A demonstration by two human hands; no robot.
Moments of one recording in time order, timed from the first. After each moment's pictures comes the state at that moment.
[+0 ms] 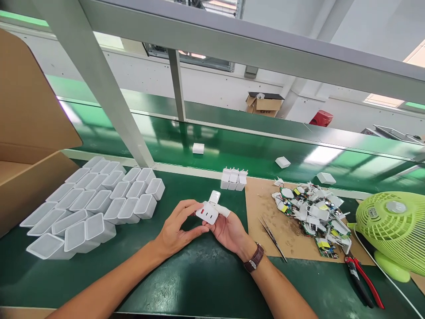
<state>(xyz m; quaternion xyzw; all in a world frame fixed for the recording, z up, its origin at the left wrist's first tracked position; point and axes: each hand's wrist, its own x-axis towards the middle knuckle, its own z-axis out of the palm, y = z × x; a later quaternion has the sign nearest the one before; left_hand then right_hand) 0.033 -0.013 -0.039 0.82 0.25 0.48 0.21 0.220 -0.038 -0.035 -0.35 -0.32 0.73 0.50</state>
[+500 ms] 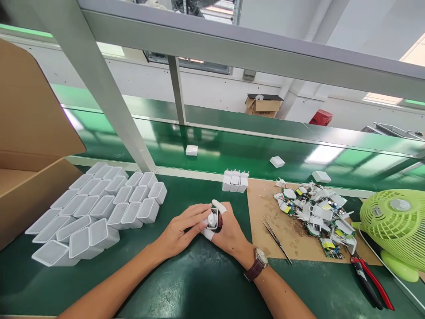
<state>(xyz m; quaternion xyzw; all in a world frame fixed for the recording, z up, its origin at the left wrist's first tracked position) 0.021 -0.004 -0.034 0.83 0.21 0.40 0.33 0.220 -0.045 -0.065 -0.52 -0.65 0.31 0.47</state>
